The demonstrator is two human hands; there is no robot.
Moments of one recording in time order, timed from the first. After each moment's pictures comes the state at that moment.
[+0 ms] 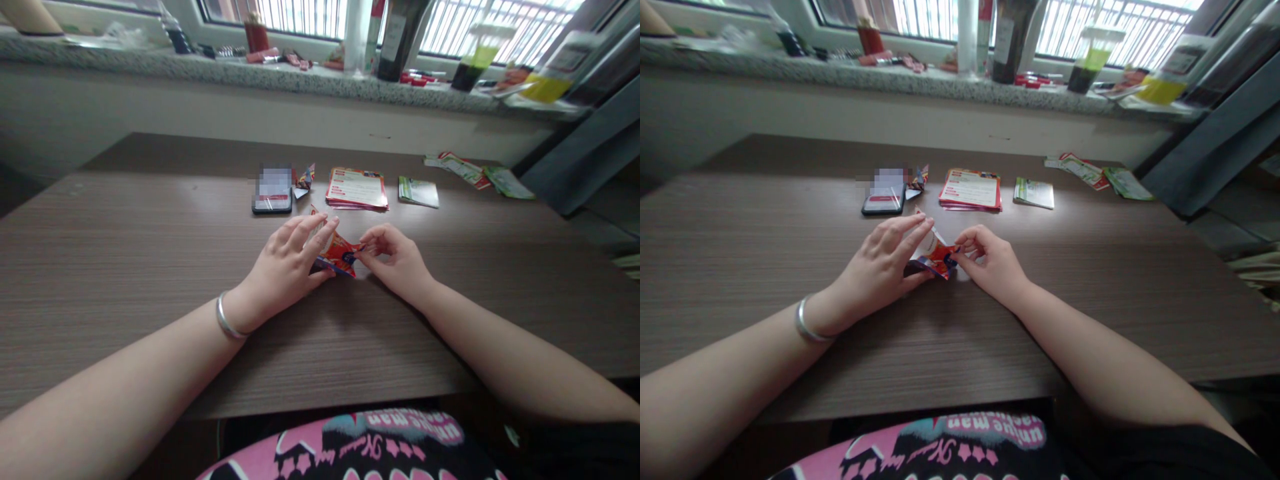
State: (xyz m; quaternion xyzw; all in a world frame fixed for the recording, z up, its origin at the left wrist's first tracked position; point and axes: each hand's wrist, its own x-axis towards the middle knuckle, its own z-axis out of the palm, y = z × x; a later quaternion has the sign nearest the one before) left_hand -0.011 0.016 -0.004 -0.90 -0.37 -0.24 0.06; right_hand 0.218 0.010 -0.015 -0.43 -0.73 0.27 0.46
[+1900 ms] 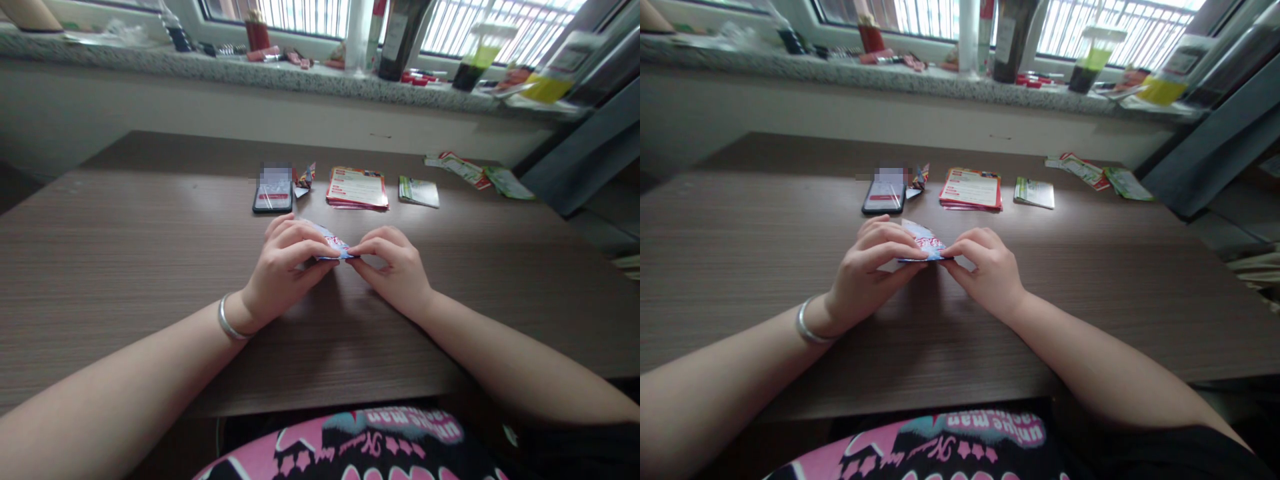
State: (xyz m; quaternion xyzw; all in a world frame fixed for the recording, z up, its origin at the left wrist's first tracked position) left_hand -0.003 0.015 0.008 -0.83 -0.27 -0.48 -0.04; right_hand 0.208 -0.002 -0.002 -0.39 -0.80 0.05 0.45
